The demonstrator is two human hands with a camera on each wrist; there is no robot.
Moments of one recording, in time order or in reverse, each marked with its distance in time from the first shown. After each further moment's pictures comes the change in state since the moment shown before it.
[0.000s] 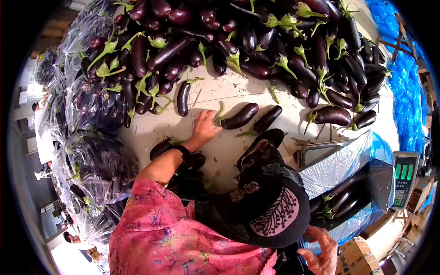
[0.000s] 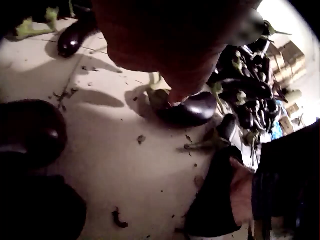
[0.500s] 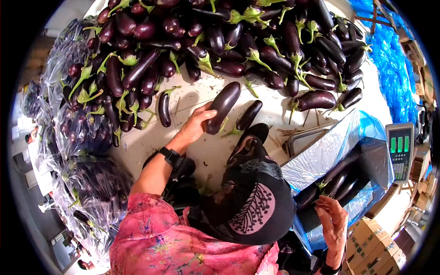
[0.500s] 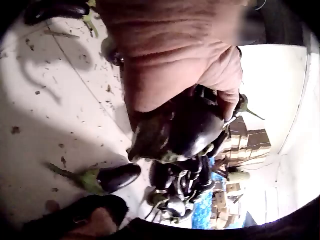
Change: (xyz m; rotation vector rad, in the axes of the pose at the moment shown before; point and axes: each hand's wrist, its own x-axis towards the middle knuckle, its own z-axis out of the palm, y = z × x) left_hand 0.056 0.104 -0.061 -1.440 -0.503 -0.247; right_hand 0.026 0.042 0.002 0.276 0.348 0.143
